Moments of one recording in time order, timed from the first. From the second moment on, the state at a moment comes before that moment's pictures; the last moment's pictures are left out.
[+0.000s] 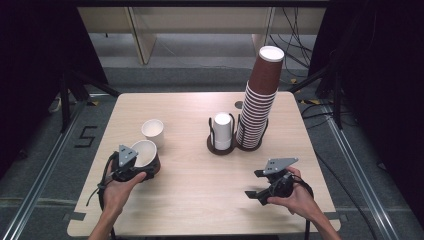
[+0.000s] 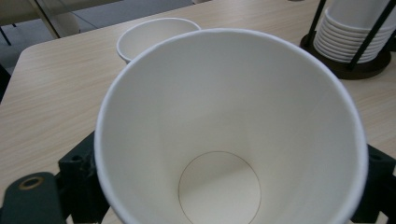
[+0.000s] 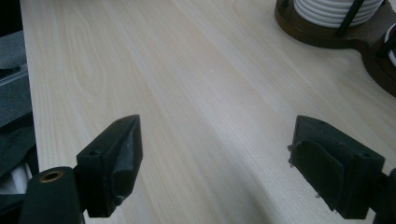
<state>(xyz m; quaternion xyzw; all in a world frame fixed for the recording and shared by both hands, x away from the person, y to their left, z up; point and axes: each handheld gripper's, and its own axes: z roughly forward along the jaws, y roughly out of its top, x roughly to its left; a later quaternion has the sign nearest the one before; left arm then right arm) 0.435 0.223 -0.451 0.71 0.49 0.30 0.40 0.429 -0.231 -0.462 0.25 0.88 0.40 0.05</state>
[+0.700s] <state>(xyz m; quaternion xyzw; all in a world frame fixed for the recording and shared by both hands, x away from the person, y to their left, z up) 0.468 0.236 -0.452 0.72 0.52 0.28 0.37 0.429 -0.233 -0.463 0.25 0.88 0.40 0.05</state>
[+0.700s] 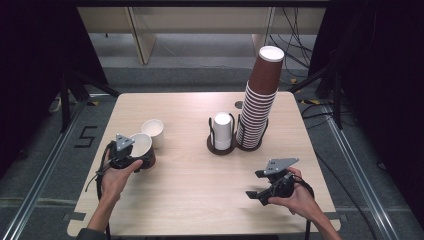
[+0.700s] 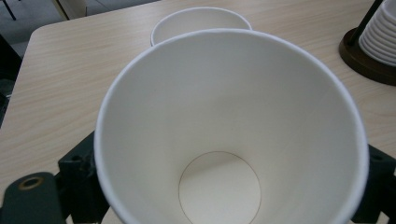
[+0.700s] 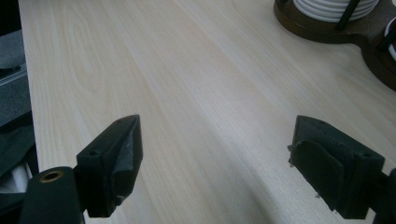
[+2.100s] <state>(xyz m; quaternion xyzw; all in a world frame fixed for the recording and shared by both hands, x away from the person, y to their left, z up) 0.463 0.237 -0.482 0.70 0.52 0.28 0.39 0.428 -0.232 -0.463 0.25 0.88 0.39 0.05</state>
